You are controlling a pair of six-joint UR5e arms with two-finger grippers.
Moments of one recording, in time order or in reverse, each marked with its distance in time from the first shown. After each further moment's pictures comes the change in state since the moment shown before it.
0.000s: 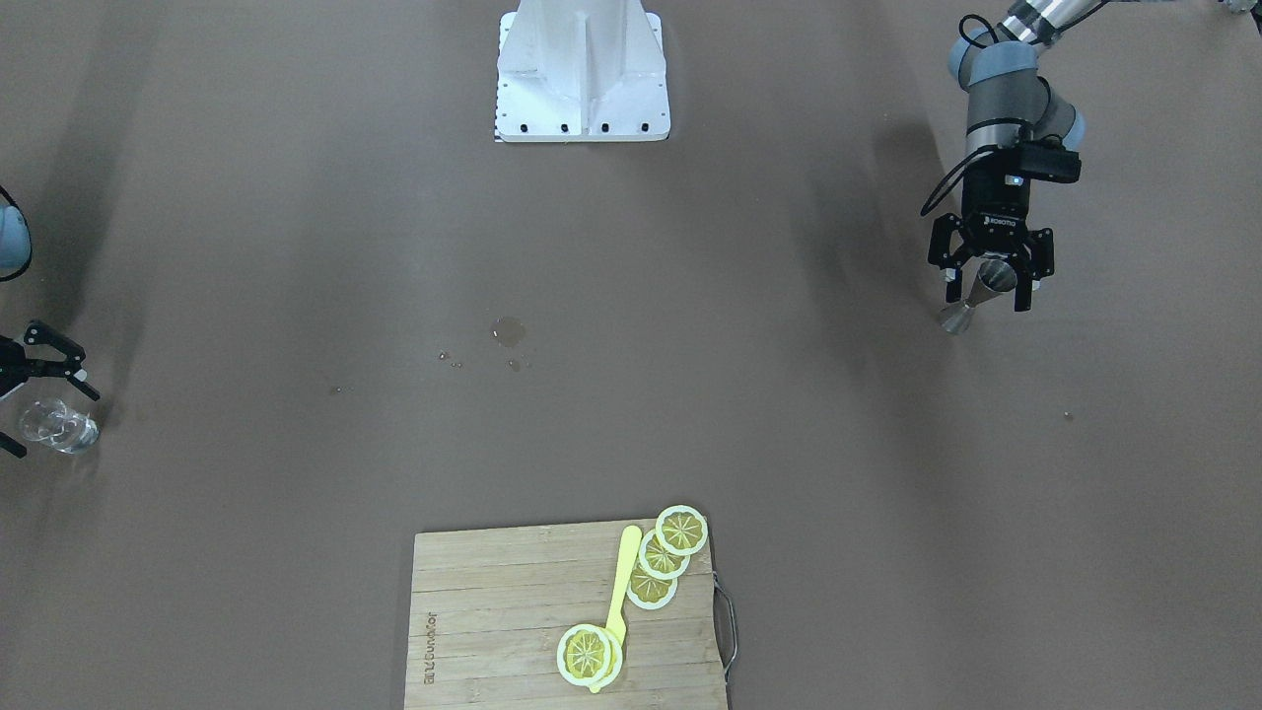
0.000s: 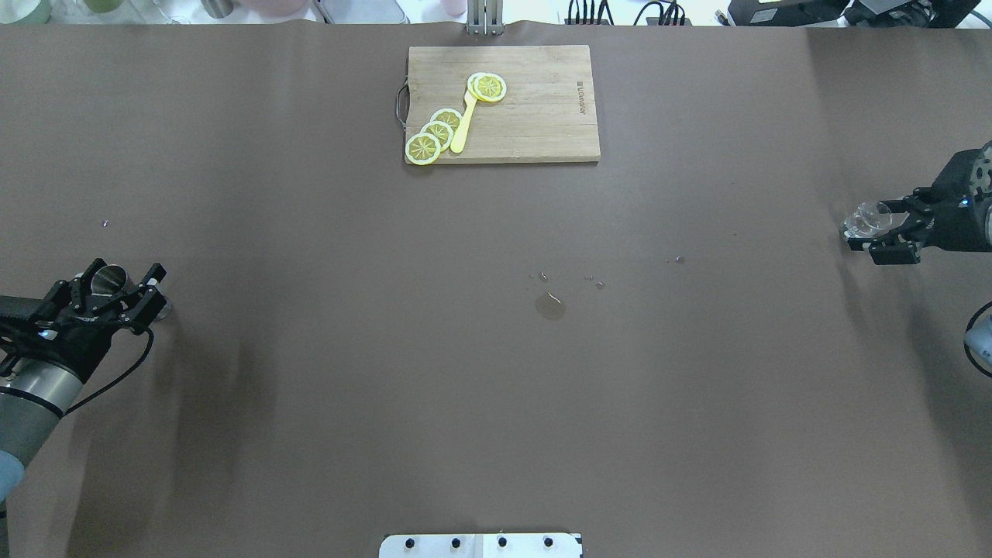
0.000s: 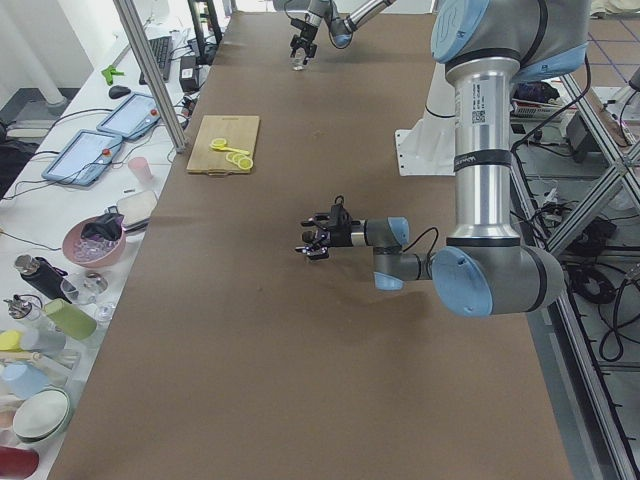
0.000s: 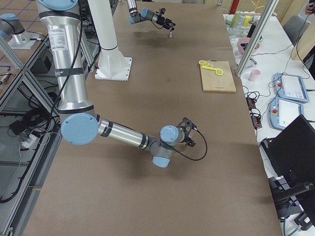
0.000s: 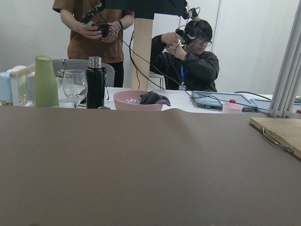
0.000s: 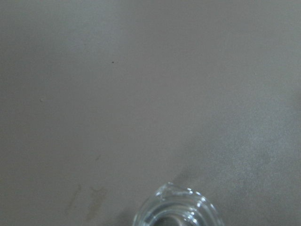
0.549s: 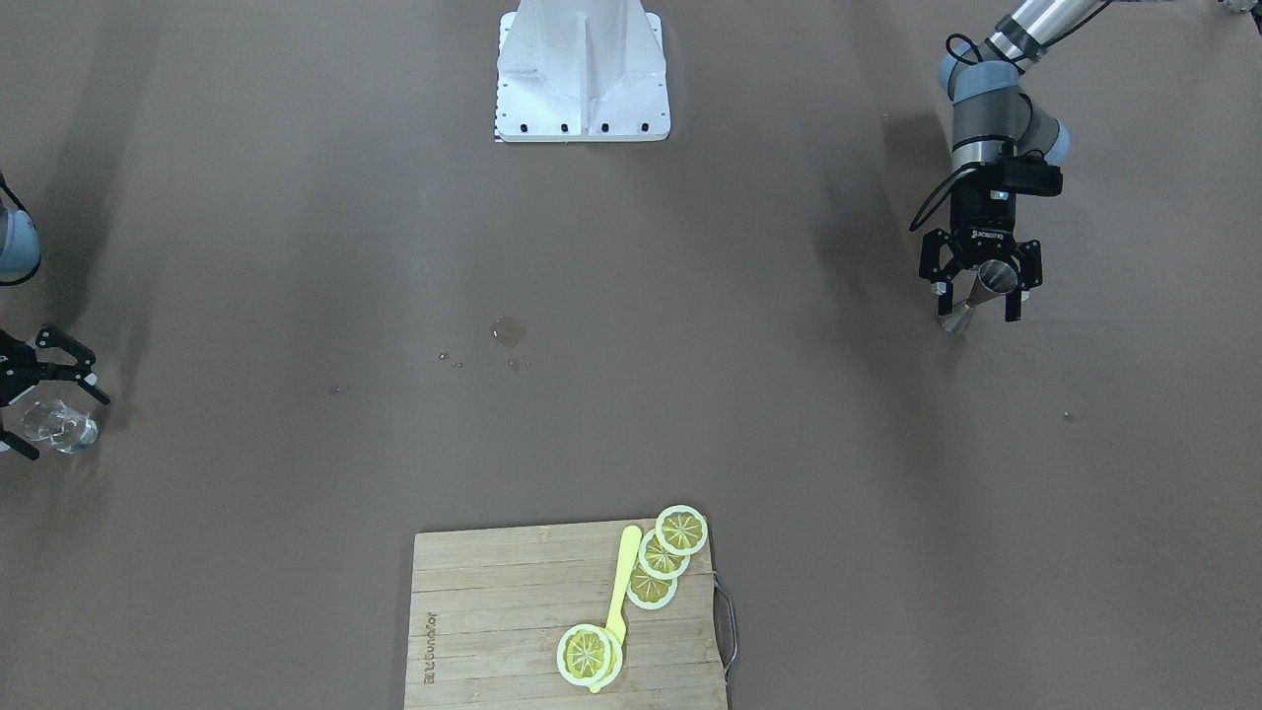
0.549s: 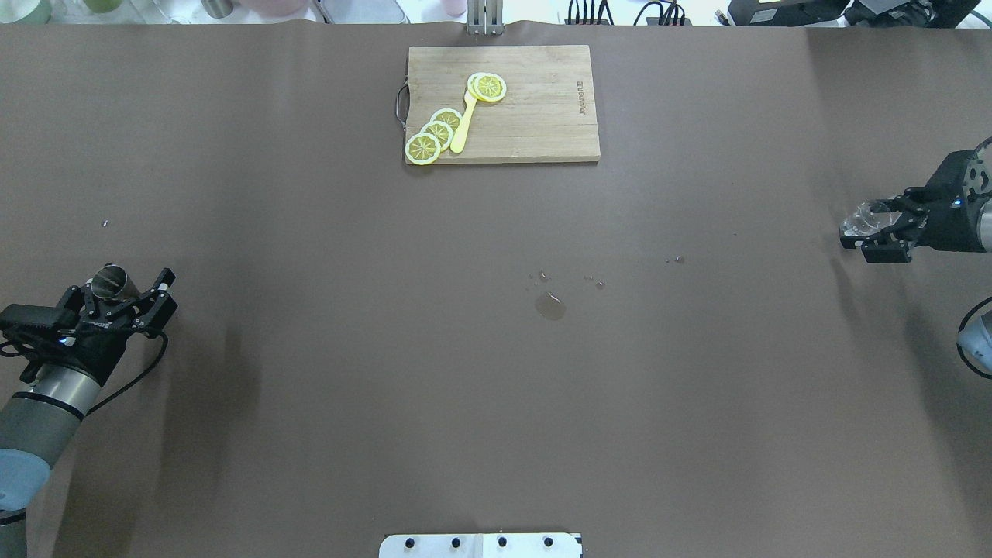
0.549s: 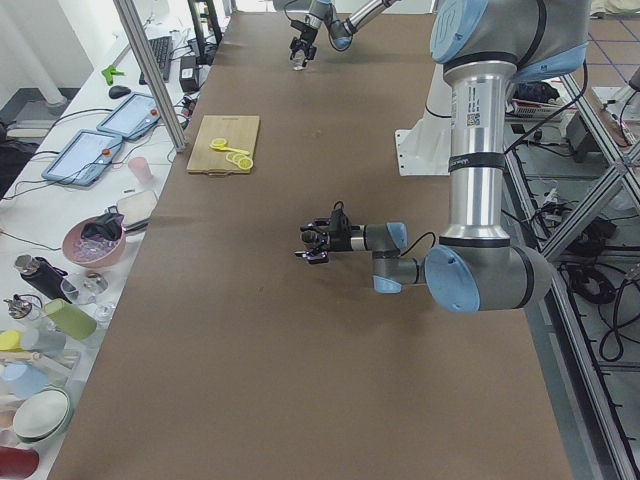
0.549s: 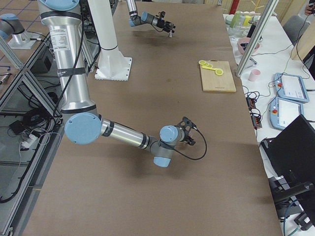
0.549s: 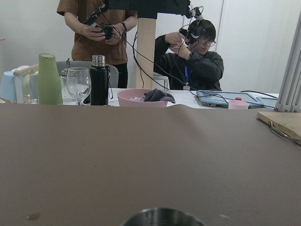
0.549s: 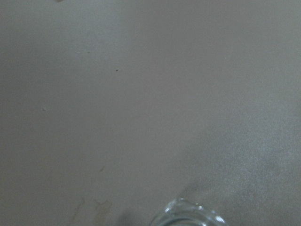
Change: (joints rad) left arm 0.027 -0.042 0.074 -0.006 0.057 -0.002; right arm -0.010 0.012 -0.015 0.028 -0.016 0.015
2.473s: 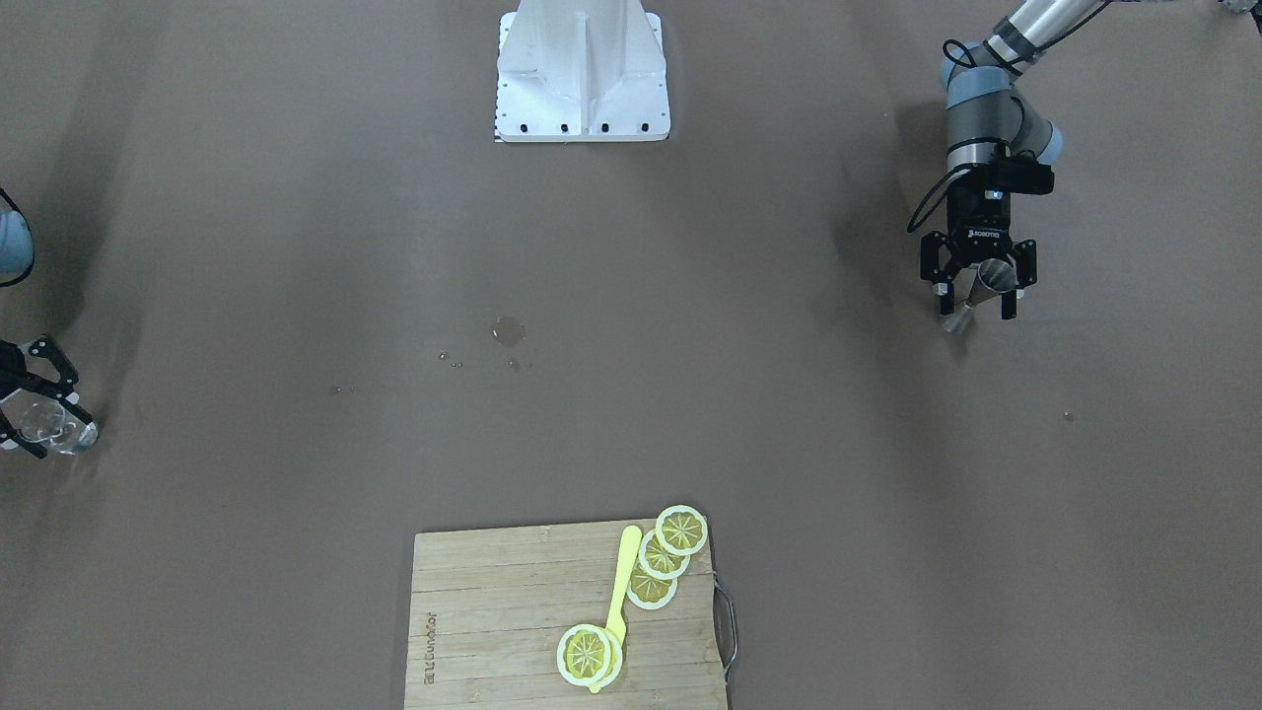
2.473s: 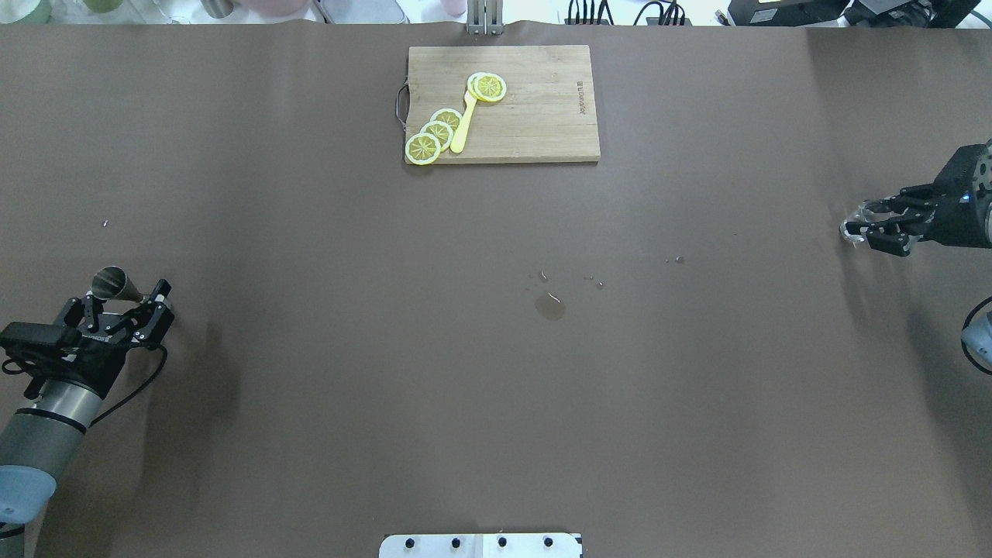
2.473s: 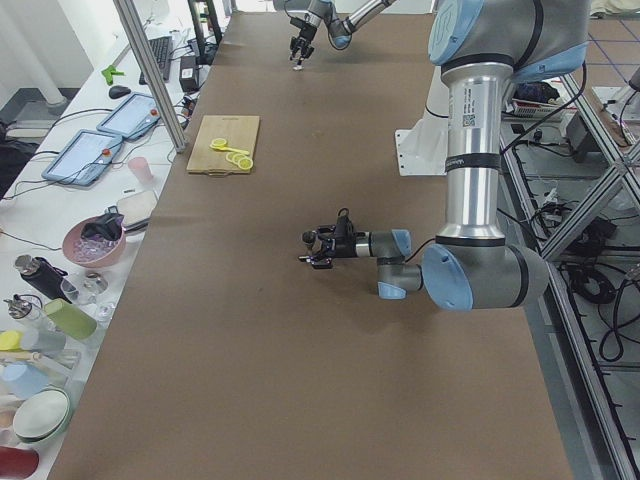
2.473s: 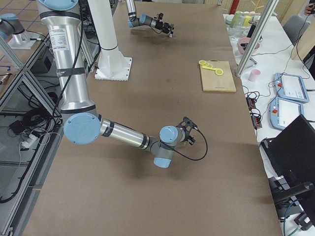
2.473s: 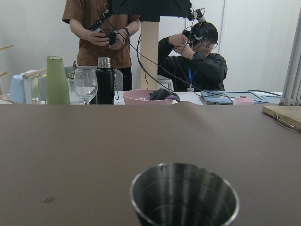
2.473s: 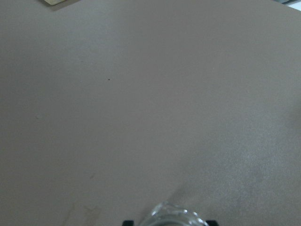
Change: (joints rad) left arm 0.043 -0.007 0.056 -0.028 0.067 -0.003; right arm 0.016 0.000 0.001 0.014 -0.009 0.000
